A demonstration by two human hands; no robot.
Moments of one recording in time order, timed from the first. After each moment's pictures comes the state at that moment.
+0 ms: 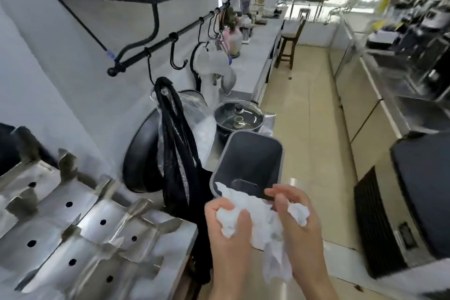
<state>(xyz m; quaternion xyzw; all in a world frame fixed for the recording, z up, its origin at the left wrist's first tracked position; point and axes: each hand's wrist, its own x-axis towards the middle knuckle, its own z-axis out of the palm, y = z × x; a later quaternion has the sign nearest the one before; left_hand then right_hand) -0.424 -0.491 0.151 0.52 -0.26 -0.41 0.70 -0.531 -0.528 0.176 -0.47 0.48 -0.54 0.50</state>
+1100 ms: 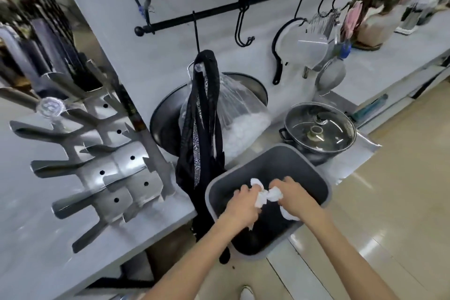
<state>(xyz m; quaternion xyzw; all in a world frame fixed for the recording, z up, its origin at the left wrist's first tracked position) -0.432 -0.715 0.032 0.86 -0.41 -0.28 0.12 -0.517 -0.861 0.017 -0.93 0.28 0.13 0.22</state>
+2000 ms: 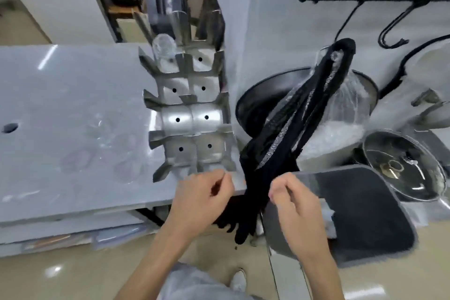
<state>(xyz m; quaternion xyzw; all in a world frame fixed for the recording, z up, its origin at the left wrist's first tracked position) -0.400 -0.475 0.135 0.89 -0.19 -0.02 0.41 -0.475 -0.647 0.150 -0.83 0.11 -0.12 0.53</state>
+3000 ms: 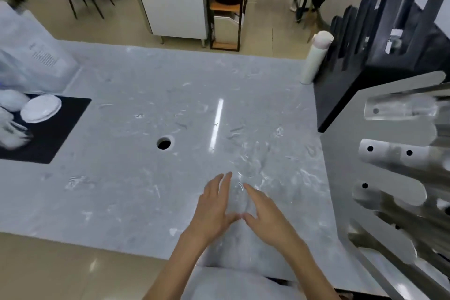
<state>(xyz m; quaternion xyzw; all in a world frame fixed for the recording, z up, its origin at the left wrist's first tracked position) -0.169 -0.053 0.029 0.94 -0.06 -0.16 0.30 -0.174 -0.223 0.028 -0.89 -0.05 0.22 0.39</state>
